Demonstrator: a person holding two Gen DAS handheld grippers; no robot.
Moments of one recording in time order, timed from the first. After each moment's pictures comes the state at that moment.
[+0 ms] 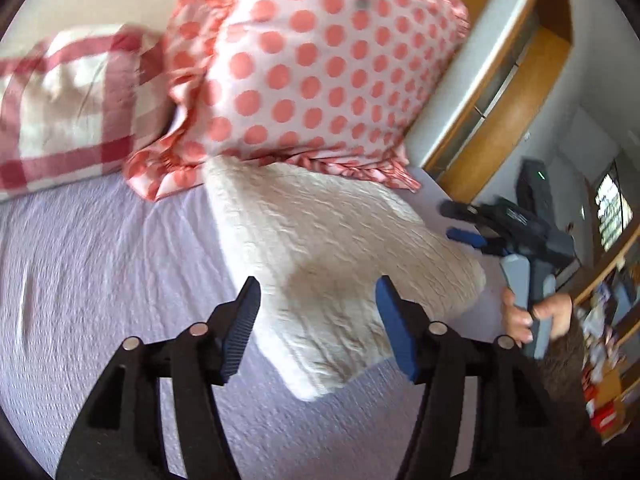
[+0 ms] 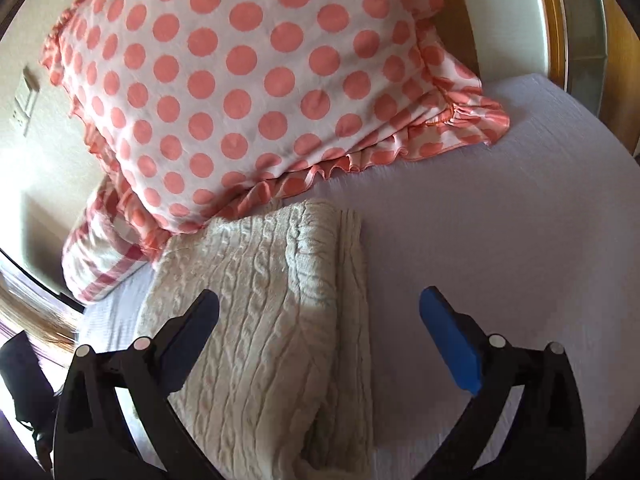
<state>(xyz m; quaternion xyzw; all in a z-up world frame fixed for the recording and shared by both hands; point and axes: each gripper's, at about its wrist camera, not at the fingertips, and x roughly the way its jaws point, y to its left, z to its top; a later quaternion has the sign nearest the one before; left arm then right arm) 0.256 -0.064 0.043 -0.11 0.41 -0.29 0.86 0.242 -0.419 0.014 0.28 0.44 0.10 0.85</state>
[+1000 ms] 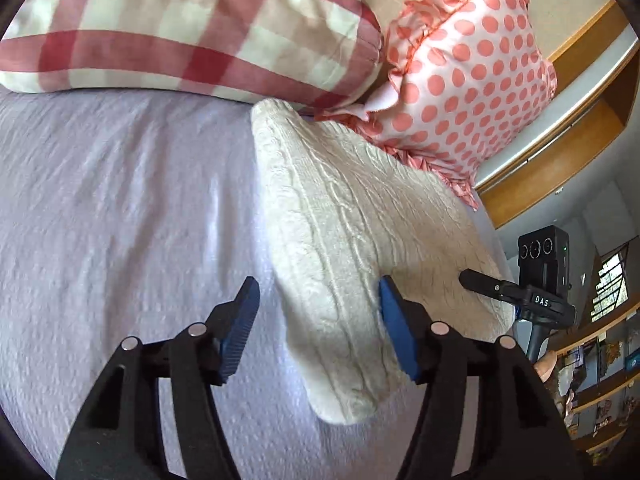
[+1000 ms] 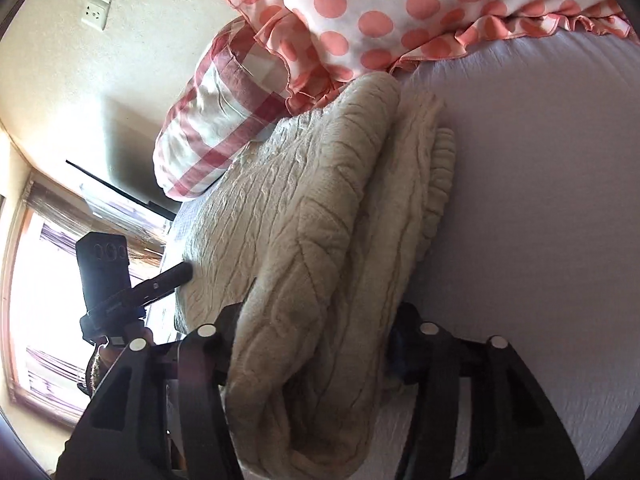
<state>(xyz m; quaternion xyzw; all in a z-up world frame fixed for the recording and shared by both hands) 0.248 0.106 0.018 -0.19 0.45 -0.23 0.84 0.252 -0.236 0.000 0.24 0.50 0.27 0.79</state>
